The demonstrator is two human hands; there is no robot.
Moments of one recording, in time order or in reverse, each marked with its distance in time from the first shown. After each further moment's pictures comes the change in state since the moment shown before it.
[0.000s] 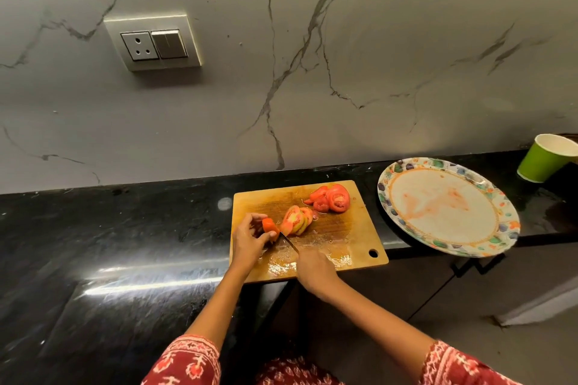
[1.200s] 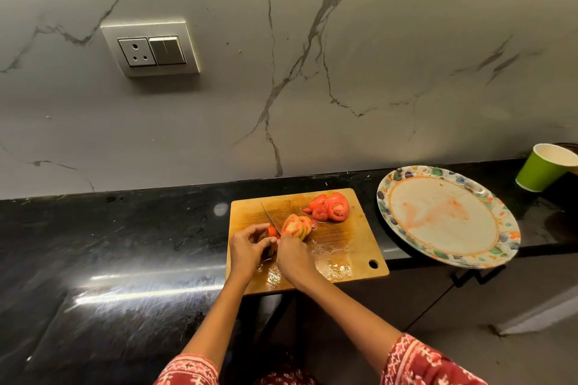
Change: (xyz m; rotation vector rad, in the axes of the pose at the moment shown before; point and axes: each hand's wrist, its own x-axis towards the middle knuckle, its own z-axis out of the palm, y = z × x) left_hand 0.003 0.012 0.003 0.015 0.074 -0.006; right_hand 0.022 -0.039 -0.015 0.167 0.142 -0.028
